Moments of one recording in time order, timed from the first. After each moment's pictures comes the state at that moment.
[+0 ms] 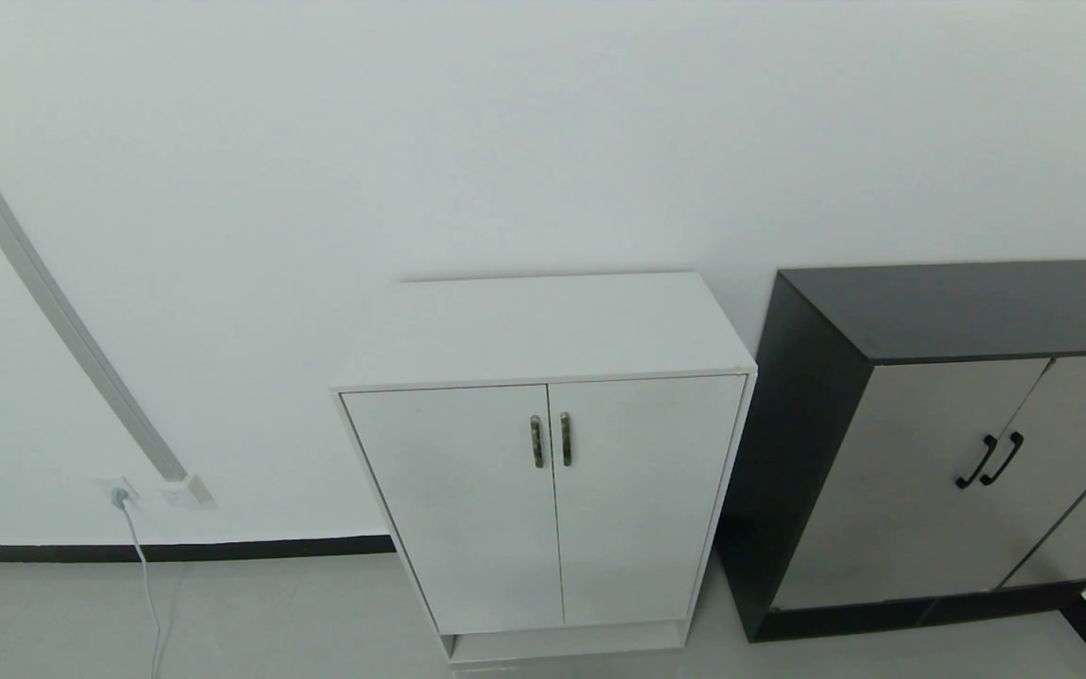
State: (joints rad) left arm 0.00 0.00 0.00 0.00 0.02 -0.01; right arm 0.12 0.49 0.00 0.01 0.05 -0.02
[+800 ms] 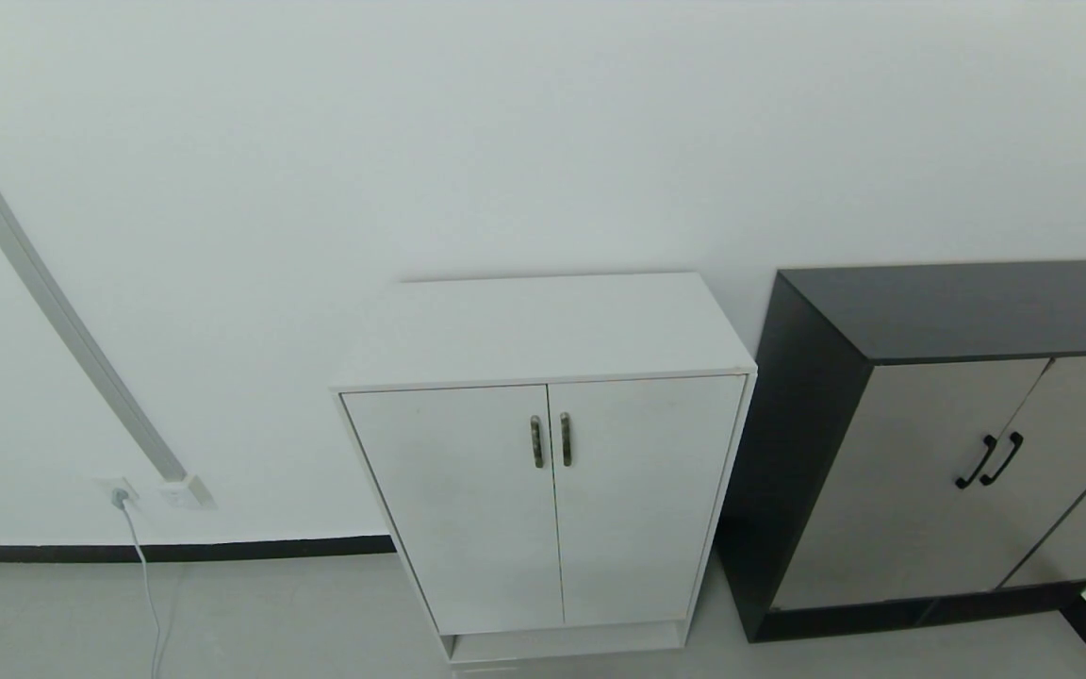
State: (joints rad) left arm 0.00 0.00 0.00 0.00 0.02 -0.01; right arm 0.09 0.21 0.00 0.01 0.03 0.00
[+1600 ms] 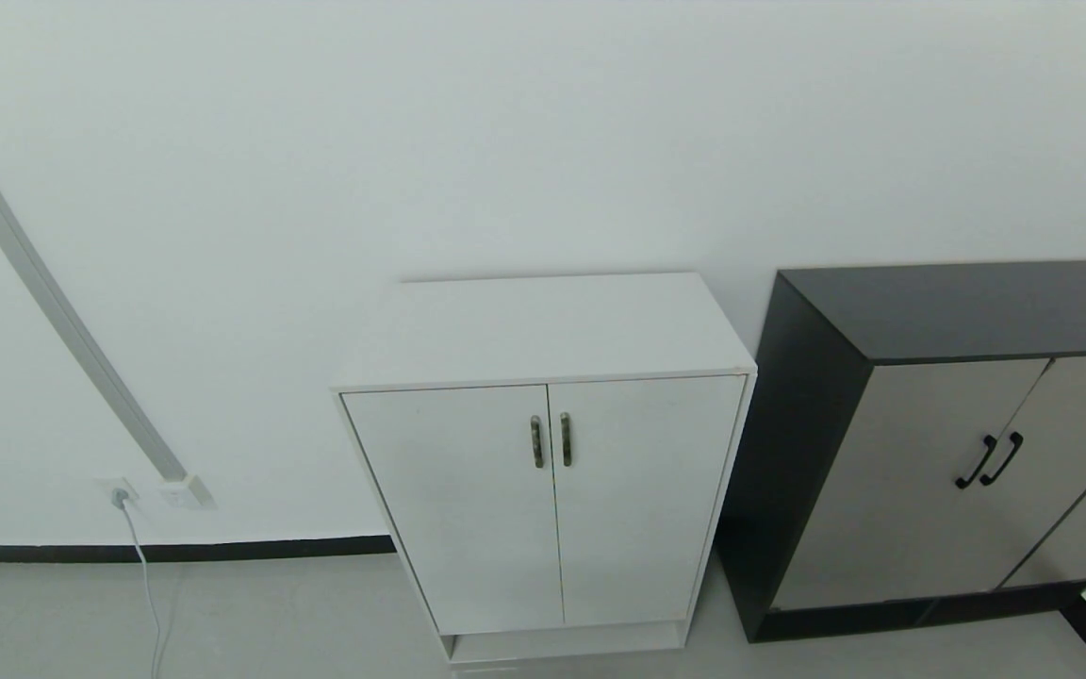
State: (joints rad) left arm 0.00 0.00 0.00 0.00 0.02 -0.01; right arm -0.01 0.01 0.00 0.00 -0.04 0.07
